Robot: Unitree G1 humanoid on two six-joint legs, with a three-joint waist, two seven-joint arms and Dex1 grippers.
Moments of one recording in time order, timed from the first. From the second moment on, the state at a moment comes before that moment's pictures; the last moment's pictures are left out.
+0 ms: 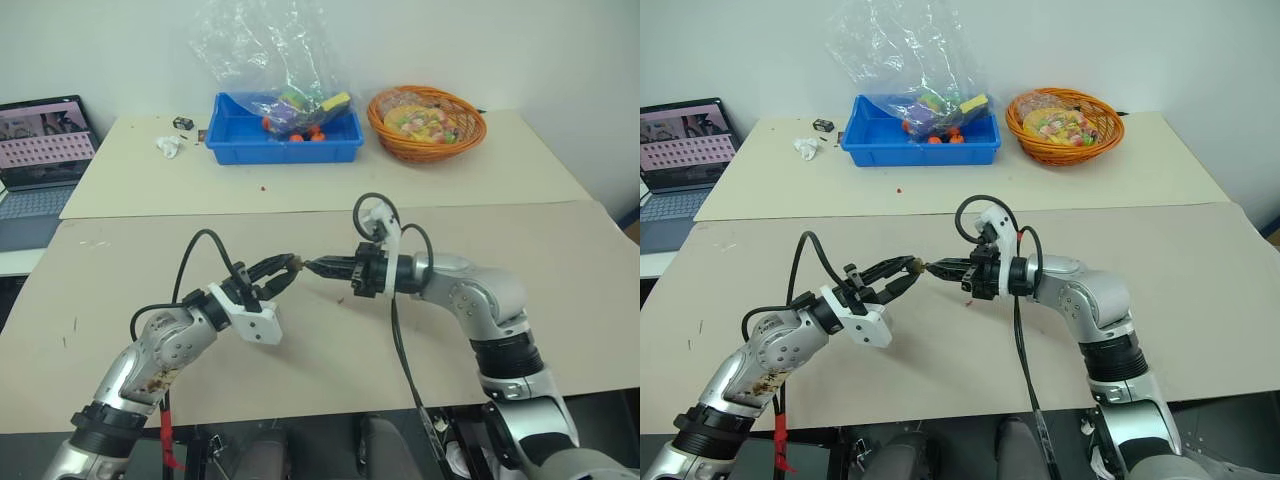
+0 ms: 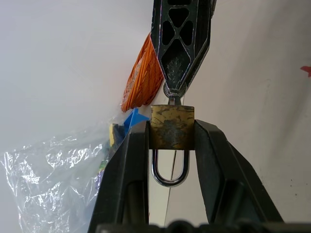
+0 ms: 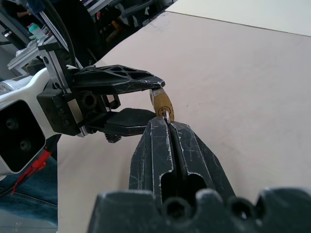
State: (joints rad) left arm -0.18 0.63 -0.14 -0.16 0.47 -0.50 -0.35; right arm -0.64 -0.33 0.10 -0.12 0.66 0.99 0.73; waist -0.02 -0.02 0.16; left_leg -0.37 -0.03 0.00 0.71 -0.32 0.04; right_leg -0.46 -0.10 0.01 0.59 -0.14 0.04
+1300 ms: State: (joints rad) left arm -0.16 0.60 -0.13 -0.20 0.47 -0.50 -0.36; right arm -0.75 -0.32 -0.13 -0.02 0.77 1.28 0.57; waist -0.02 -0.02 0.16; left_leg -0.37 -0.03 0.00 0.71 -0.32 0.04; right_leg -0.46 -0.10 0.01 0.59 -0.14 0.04
